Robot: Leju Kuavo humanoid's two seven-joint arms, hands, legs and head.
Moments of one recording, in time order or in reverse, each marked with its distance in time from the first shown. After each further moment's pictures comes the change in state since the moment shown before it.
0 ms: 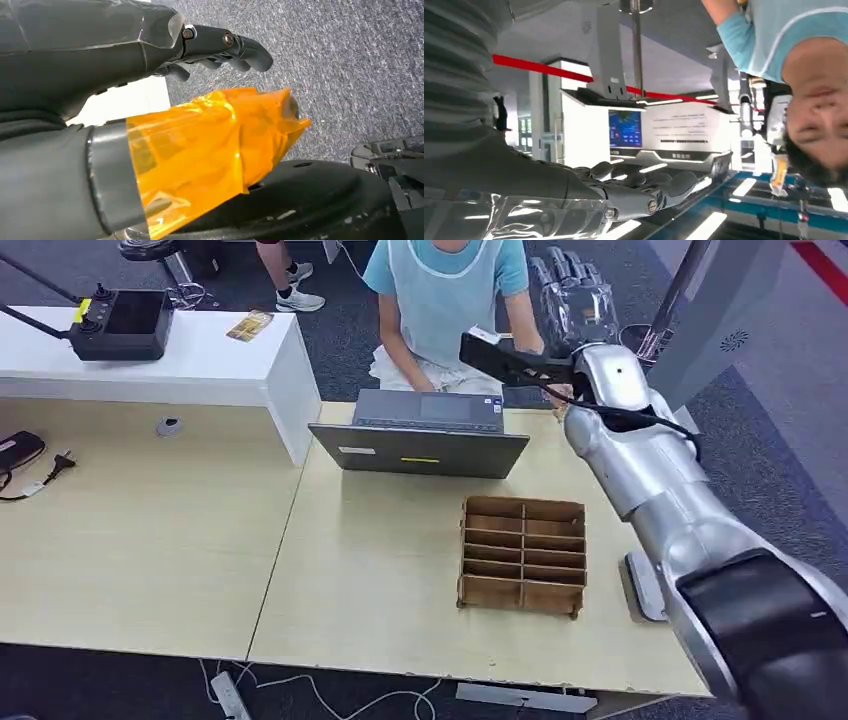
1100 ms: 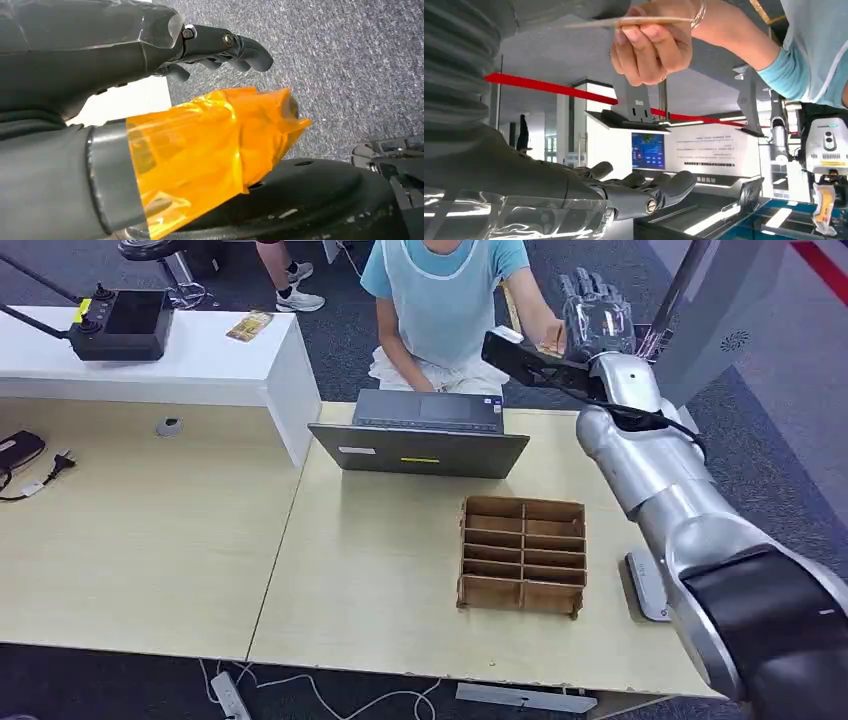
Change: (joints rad) left arm 0.000 -0.001 0.000 0.000 0.007 -0.001 0.004; right arm -0.011 0.000 -0.063 0.108 -0.006 -0.005 0.017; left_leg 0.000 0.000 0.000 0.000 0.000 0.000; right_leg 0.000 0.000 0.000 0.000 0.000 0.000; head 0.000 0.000
